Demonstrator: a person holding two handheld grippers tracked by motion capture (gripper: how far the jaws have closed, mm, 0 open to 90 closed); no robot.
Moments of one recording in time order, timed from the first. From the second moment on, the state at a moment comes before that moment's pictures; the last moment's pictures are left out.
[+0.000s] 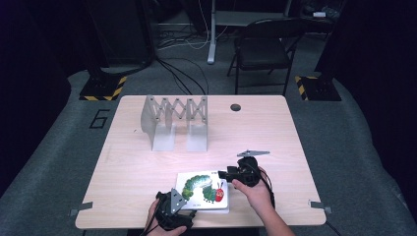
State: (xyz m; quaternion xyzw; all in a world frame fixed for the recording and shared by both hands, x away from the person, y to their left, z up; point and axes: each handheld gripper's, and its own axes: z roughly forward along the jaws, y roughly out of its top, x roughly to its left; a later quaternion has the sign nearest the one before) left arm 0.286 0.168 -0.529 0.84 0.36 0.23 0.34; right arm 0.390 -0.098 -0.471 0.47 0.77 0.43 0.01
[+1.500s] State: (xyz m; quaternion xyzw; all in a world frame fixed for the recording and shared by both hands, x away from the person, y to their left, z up) left arm 0.280 0.165 -0.532 0.84 0.31 0.27 0.36; right arm 0.421 -0.095 -0.473 0.49 0.77 0.41 -0.01
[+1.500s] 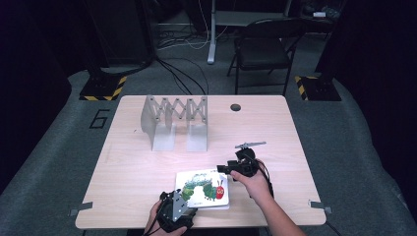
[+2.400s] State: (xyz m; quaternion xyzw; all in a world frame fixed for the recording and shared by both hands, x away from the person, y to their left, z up) left arm 0.282 0.166 -0.534 0.83 0.31 0.27 0.37; right arm 0.431 -0.089 -0.498 0.50 0.76 0.41 -0.07
